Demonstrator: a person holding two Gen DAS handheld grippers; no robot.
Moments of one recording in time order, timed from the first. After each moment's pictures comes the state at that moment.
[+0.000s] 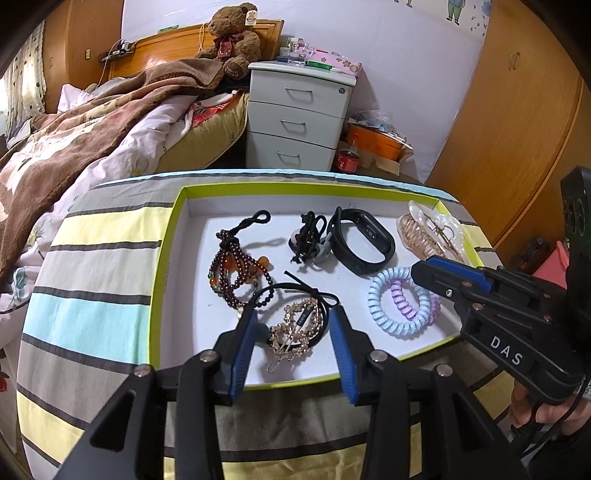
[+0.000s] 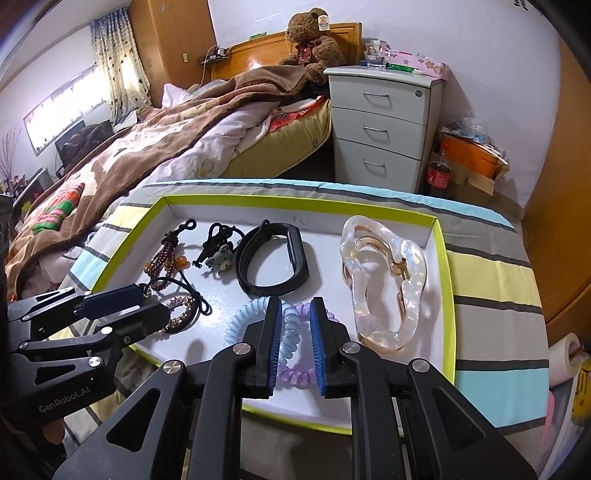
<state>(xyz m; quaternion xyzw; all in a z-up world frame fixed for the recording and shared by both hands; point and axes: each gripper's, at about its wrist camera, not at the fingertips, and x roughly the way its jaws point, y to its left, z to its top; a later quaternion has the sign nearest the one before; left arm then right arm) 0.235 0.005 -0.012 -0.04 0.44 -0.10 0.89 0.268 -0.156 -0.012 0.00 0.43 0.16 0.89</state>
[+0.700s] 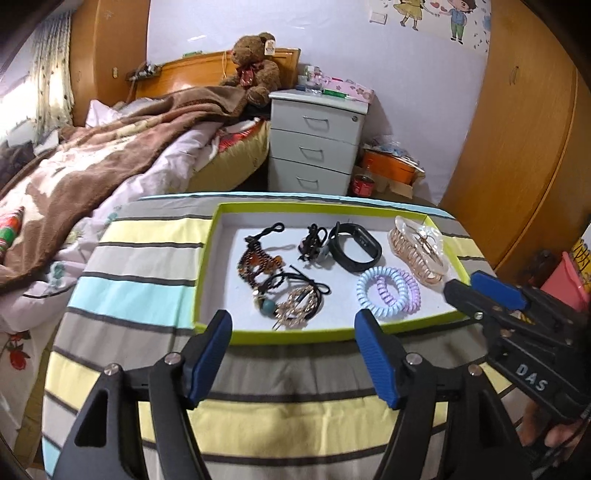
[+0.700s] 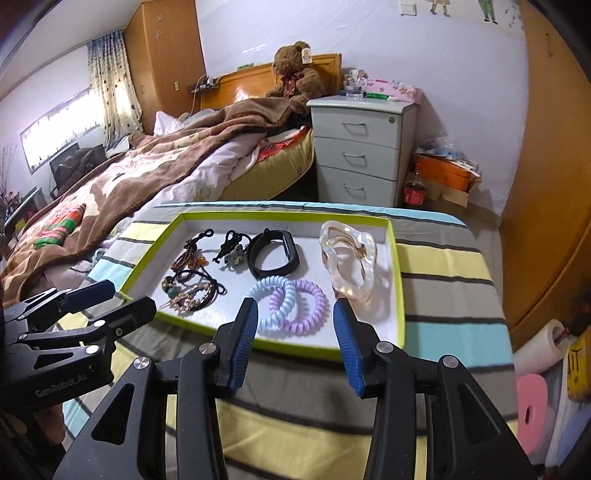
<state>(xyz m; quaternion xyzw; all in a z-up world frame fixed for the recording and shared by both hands) 0.177 0.009 0.020 -0.03 0.39 -0.05 0.92 0.193 -0.172 0.026 0.01 0.38 0.12 0.92</state>
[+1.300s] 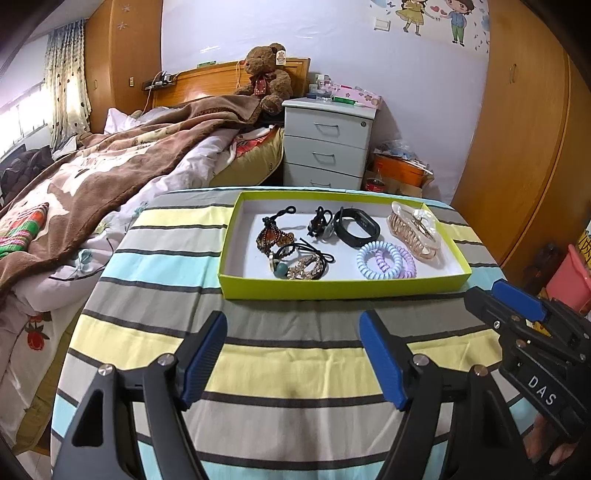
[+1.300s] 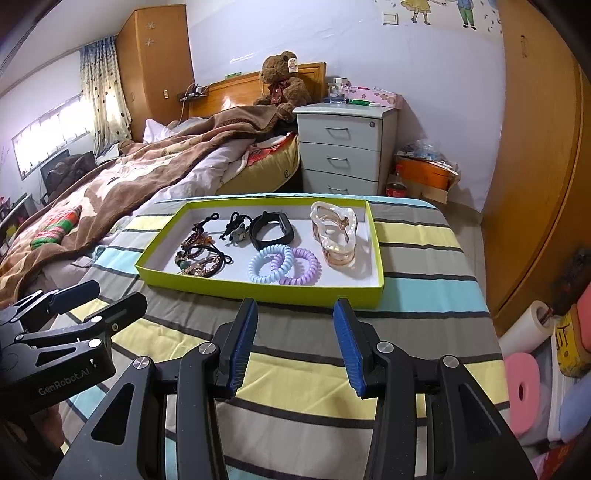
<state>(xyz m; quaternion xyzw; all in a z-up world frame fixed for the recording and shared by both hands) 0.127 0.007 0.024 -0.02 0.38 -0.01 0.92 0.136 -0.174 0.030 0.01 0.37 0.09 0.93</state>
